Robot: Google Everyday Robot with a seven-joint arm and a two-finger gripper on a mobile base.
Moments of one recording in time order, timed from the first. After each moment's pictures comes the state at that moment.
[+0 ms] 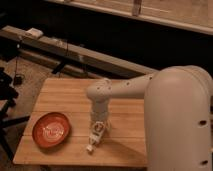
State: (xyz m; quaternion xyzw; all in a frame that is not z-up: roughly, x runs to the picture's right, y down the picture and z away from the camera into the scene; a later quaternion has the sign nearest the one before) arm -0.037 0.225 0.792 -0.34 0.31 0.64 0.61
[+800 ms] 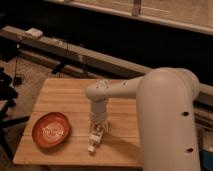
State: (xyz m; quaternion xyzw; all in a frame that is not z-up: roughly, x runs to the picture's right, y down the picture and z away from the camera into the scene) arm -0.041 0.238 0.803 -0.38 0.33 0.61 0.61
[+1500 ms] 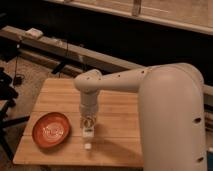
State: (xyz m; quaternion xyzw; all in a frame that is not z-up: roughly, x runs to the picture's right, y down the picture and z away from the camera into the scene) arm -0.104 0.183 0.746 -0.40 0.27 0.55 0.68
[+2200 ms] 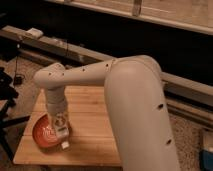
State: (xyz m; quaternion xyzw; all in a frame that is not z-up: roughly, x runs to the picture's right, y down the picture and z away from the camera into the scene) arm -0.228 0.171 0.711 -0.43 0.20 0.41 0.78
